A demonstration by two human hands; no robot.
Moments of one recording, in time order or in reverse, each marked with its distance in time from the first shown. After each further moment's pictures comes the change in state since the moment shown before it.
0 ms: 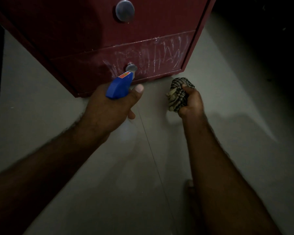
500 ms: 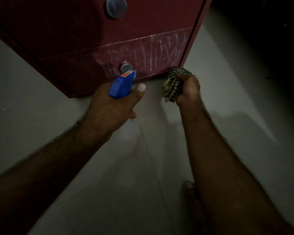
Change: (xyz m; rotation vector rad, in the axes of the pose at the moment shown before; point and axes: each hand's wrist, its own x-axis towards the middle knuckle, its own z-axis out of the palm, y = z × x) left_hand 0.012 0.005 0.017 0.022 -0.015 -0.030; right_hand 0.038 -0.015 0.029 -0.068 0.105 -0.085
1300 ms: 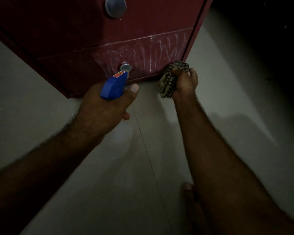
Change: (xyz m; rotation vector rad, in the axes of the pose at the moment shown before) left_hand 0.000 -0.003 -0.009 0.005 0.023 -0.012; right_hand -0.033 -0.015 0.027 0.077 -0.016 -0.106
